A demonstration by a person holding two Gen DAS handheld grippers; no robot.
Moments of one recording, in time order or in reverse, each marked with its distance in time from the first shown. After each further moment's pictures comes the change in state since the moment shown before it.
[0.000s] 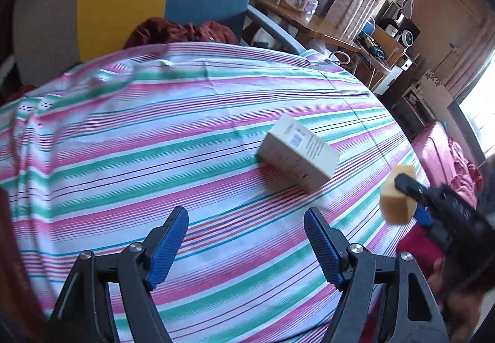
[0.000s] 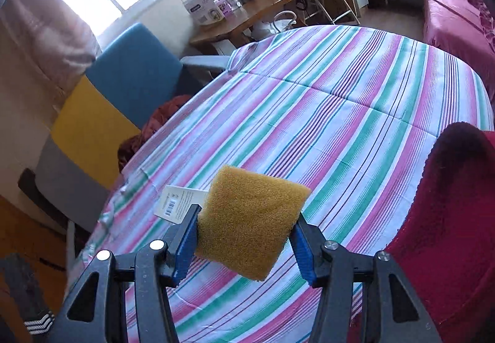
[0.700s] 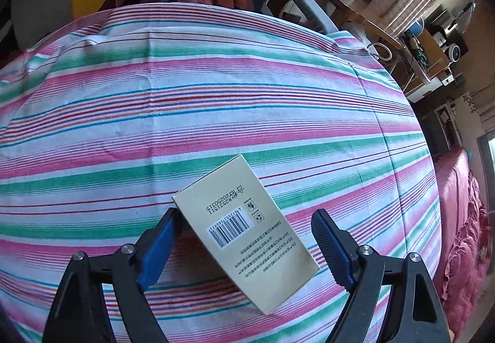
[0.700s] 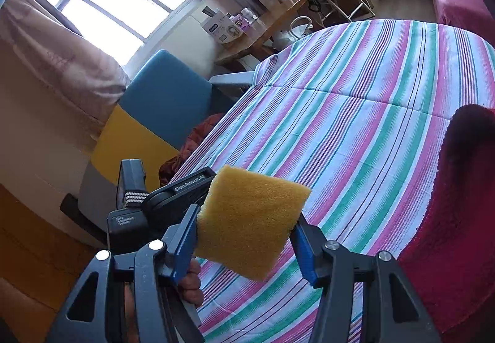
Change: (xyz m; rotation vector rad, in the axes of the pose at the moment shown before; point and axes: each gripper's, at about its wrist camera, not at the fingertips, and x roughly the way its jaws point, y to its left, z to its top) left arm 0.130 -0.067 0.082 -0.176 0.150 0.107; right arm -0.003 -0.019 0.007 0.093 -0.048 0.214
